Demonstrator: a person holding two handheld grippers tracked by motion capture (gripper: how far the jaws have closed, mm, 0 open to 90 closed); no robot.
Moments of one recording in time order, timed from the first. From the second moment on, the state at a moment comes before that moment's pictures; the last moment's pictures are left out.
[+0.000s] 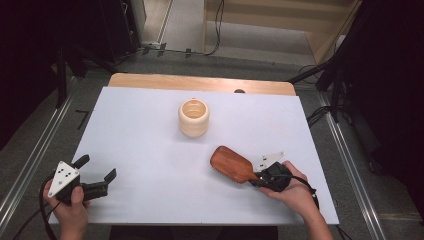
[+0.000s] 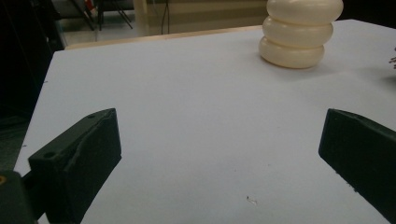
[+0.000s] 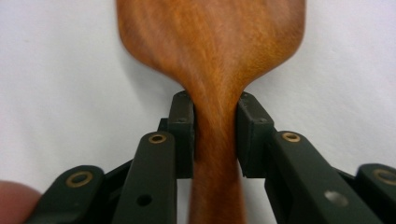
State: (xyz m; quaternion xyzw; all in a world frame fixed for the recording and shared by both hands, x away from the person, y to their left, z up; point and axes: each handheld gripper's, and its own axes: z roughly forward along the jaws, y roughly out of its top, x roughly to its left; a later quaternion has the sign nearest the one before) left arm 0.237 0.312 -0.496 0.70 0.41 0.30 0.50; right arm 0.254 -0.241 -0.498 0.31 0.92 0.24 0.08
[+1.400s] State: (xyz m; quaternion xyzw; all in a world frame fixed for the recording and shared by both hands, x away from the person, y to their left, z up) left arm 0.234 0.280 -0.482 0.71 0.39 0.27 0.52; right arm 0.235 -0.234 -0.488 0.31 0.85 0.41 0.13
